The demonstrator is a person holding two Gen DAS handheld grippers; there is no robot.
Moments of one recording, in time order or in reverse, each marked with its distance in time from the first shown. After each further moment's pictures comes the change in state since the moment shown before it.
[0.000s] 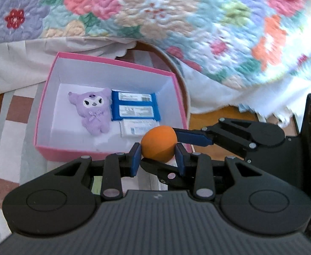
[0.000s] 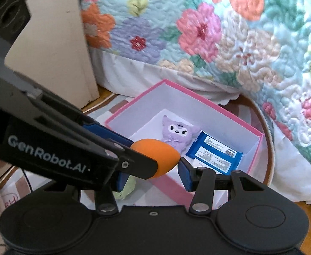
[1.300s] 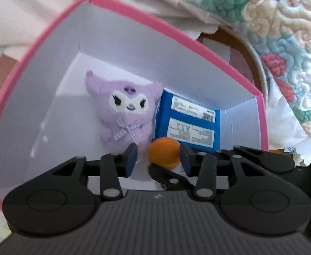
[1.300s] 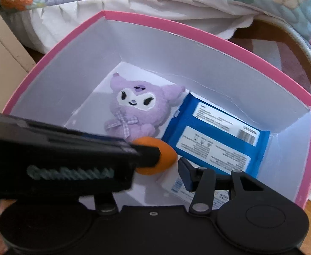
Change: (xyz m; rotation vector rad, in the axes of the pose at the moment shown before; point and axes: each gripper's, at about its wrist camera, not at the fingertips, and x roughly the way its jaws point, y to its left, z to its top) left arm 0.149 0.087 0.023 -0.250 0.006 0.107; right arm 0.183 -0.074 0.007 0.143 0.262 0.011
